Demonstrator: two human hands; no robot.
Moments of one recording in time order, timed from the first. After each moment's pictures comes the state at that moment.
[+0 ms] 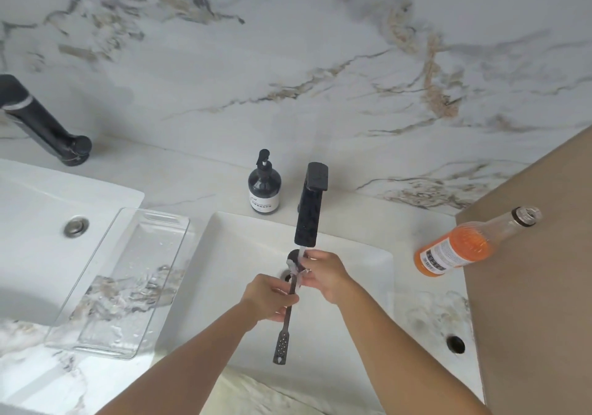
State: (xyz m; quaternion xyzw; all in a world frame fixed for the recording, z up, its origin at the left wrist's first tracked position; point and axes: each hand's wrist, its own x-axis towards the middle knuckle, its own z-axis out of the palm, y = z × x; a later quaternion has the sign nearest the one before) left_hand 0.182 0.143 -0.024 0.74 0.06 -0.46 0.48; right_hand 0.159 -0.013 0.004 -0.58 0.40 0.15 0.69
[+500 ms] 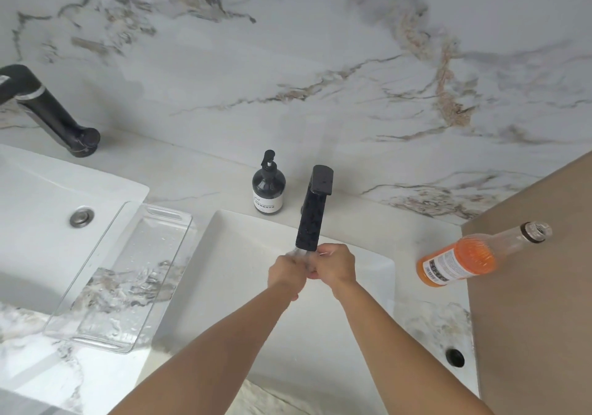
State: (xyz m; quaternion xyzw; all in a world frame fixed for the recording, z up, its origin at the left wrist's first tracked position) left_hand 0.197 0.078 -0.004 0.79 0.13 -0.39 0.45; right_hand 0.170 -0.027 0.005 -0.73 0.41 0.06 0.55
